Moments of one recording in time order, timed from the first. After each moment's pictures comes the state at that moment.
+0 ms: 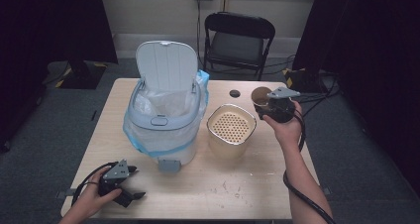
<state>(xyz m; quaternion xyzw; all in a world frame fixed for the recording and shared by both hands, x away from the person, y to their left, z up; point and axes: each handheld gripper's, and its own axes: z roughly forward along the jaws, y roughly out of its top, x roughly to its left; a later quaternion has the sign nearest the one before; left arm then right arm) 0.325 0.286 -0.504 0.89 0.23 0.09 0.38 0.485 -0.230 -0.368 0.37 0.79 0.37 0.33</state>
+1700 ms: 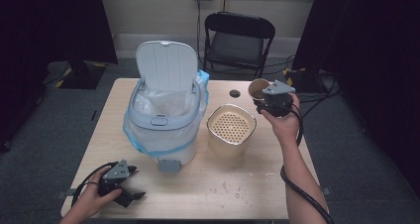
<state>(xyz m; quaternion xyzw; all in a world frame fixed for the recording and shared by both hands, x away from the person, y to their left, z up) 0.325 0.286 -0.504 0.89 0.23 0.09 0.38 0.493 -0.219 -0.354 0.33 0.79 0.35 0.38</state>
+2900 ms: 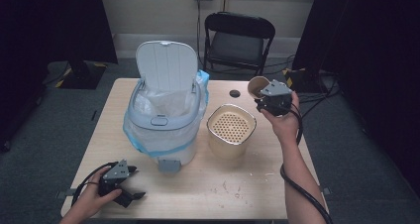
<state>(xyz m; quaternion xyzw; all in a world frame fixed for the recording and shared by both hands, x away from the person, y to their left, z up) 0.325 0.286 -0.503 0.89 0.23 0.09 0.38 0.493 -0.216 -0.351 0.28 0.79 0.34 0.43</state>
